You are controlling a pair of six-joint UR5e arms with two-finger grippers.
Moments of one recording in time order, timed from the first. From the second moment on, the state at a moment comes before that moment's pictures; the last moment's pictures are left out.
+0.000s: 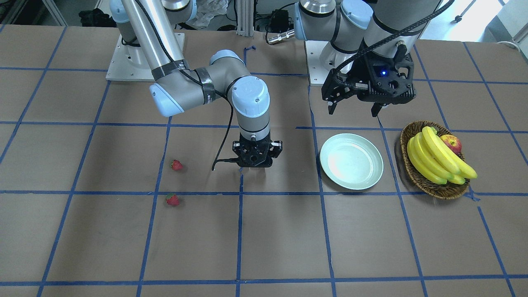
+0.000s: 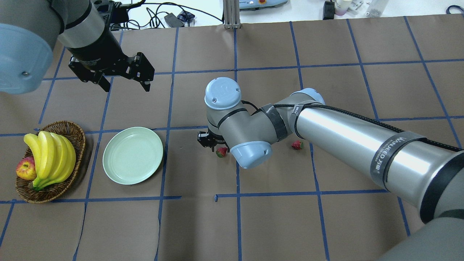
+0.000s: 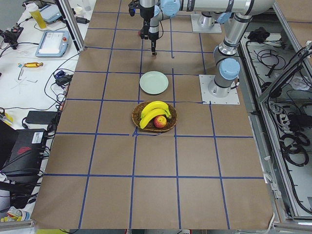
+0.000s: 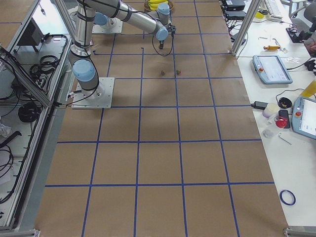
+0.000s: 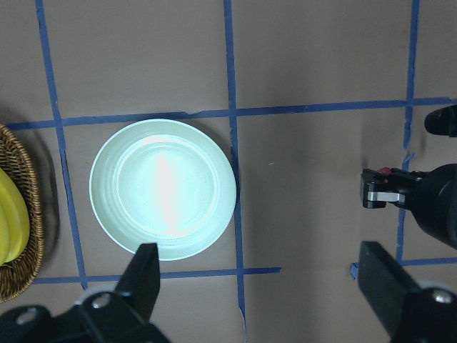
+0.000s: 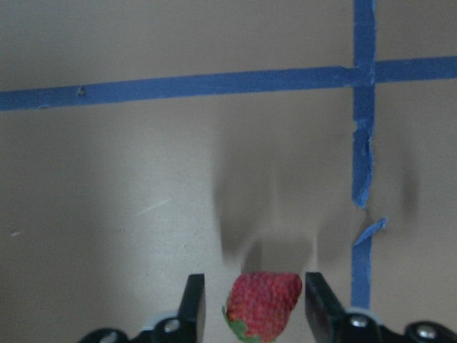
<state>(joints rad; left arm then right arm) -1.59 -1.57 -1.59 -1.52 1.57 0.02 2.06 -1.10 1.79 -2.30 -1.46 0.53</state>
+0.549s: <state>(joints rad) -1.59 -1.57 -1.59 -1.52 1.57 0.02 1.94 -1.15 1.82 -2.28 -1.55 0.42</state>
